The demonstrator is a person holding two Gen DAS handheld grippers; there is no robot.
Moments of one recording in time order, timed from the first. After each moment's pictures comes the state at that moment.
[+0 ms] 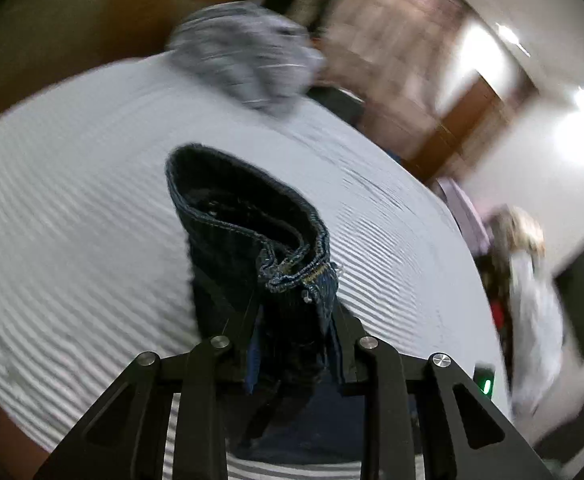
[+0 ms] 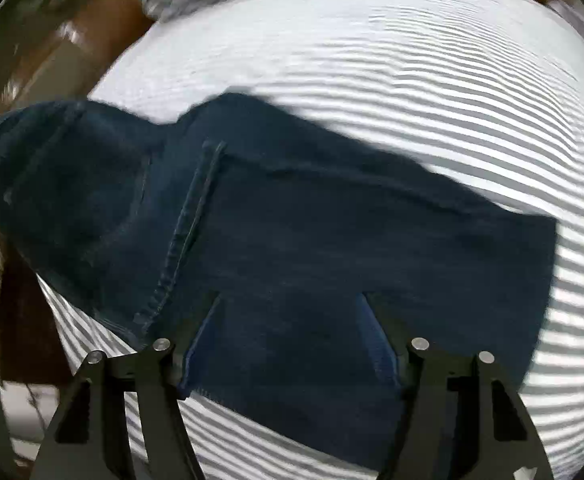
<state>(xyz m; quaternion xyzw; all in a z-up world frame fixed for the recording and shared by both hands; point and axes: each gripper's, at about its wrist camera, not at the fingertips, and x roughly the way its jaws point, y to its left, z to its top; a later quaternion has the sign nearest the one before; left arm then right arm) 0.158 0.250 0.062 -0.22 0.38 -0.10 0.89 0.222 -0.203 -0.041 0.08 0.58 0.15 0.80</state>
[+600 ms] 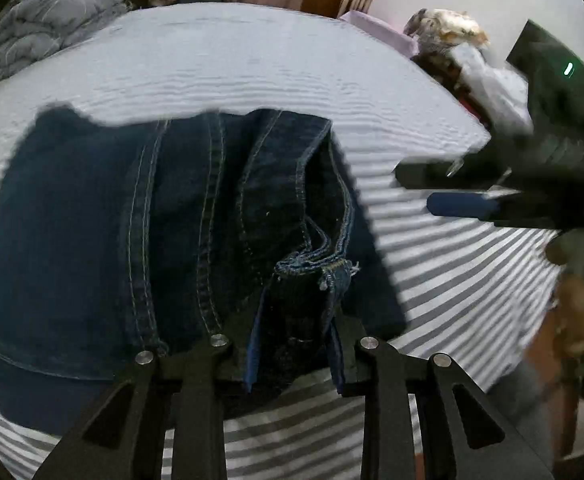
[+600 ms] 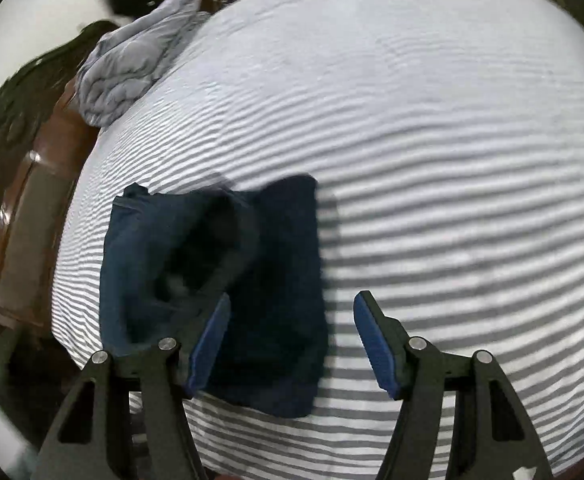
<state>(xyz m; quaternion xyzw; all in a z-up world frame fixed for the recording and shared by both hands) 0.104 -0.061 -0.094 0.01 0.49 -0.26 0.83 0.160 -0.376 -0.042 0.25 0.54 0.06 0.80</state>
